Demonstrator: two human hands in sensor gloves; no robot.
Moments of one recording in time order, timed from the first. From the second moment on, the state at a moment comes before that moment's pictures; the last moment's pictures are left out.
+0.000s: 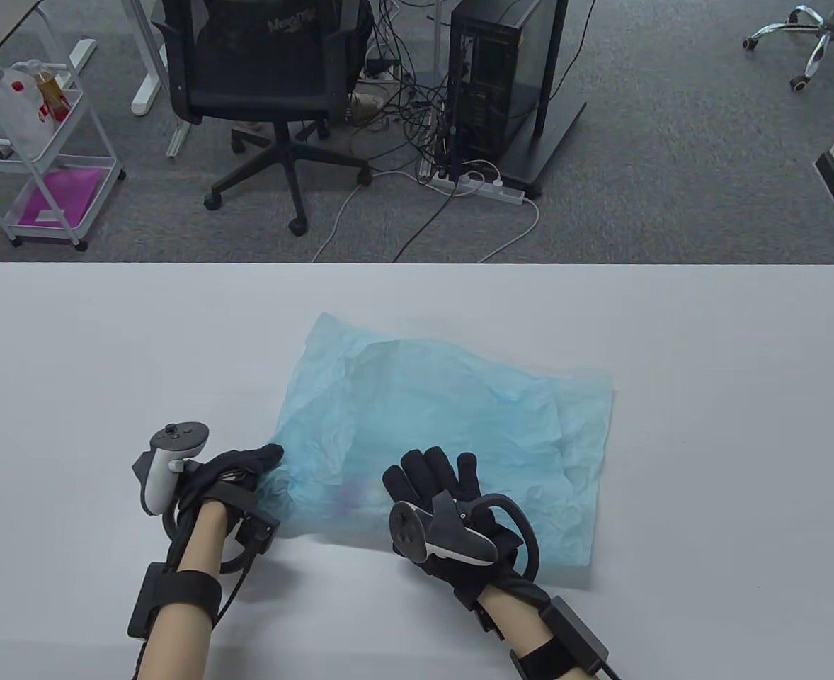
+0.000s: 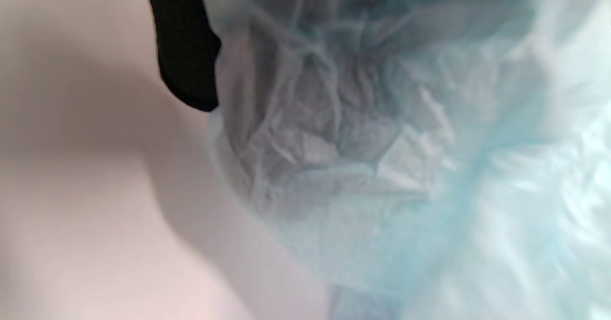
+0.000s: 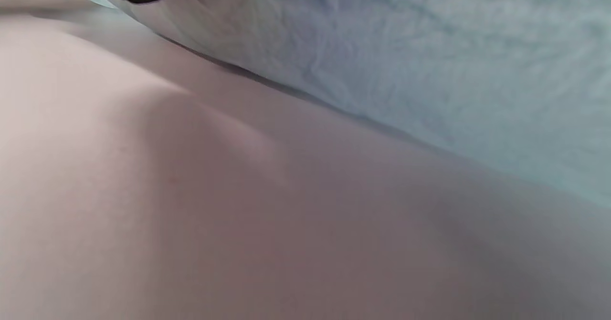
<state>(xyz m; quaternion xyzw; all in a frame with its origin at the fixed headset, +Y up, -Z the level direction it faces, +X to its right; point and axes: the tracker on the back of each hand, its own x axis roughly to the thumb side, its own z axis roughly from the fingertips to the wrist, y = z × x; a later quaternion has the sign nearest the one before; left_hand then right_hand) -0.323 -0.773 -0.341 -0.28 0.24 0.47 0.80 0.016 -0.751 -0.273 -0.18 -0.12 -0.98 0.05</state>
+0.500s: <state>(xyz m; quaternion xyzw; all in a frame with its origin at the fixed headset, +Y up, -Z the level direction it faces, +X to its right) -0.212 -0.668 -0.273 0.08 -0.13 0.17 0.97 0.015 -0.748 -0.267 -0.14 -0.05 -0.98 0.13</state>
